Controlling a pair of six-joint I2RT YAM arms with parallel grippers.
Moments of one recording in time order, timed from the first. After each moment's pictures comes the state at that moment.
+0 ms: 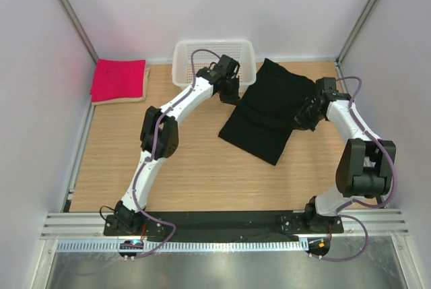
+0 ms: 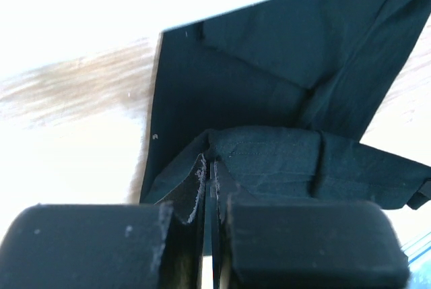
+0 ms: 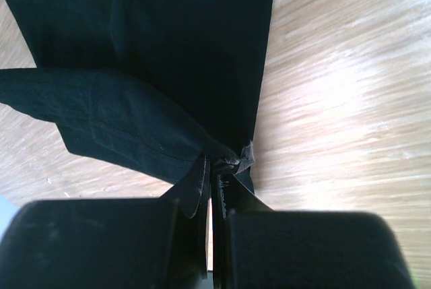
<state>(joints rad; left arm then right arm) -0.62 2.41 2.28 -0.79 0.15 -0.53 -0.08 1.56 1.15 -0.76 -0.21 0.60</state>
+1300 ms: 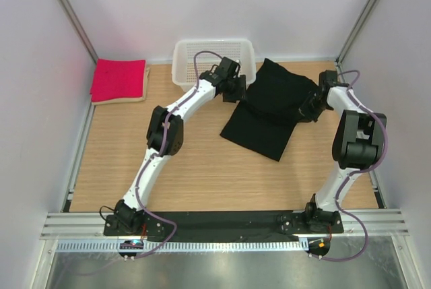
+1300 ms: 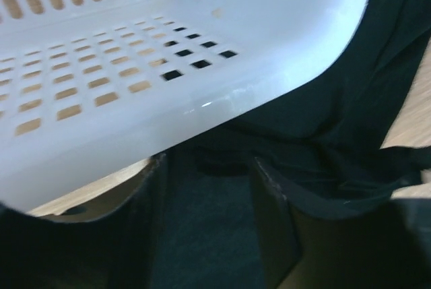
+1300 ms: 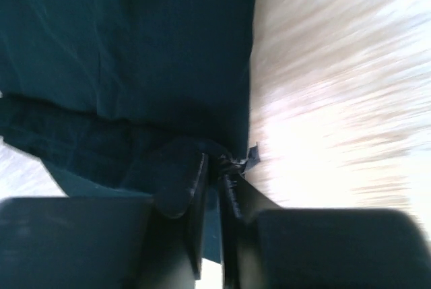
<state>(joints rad) -0.60 2.55 2.37 -0.65 0.19 -0.55 -0.15 1.85 1.31 -0.69 -0.25 0.57</state>
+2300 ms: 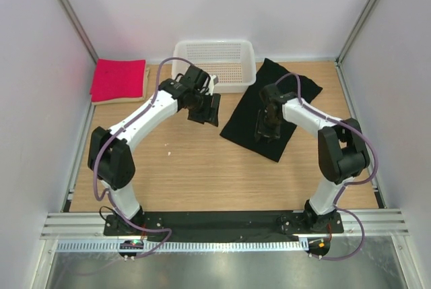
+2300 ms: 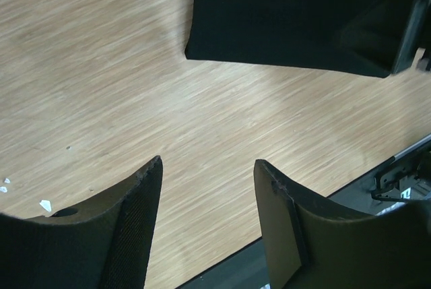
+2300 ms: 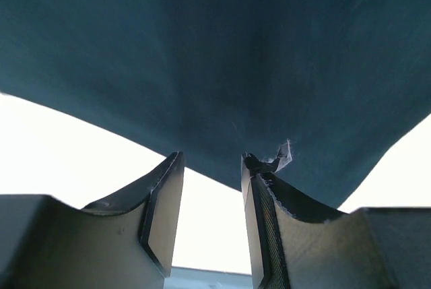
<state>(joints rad) -0.59 1.78 1.60 -0.85 0.20 -0.32 0.34 1.77 1.27 -0.79 -0.04 0.57</state>
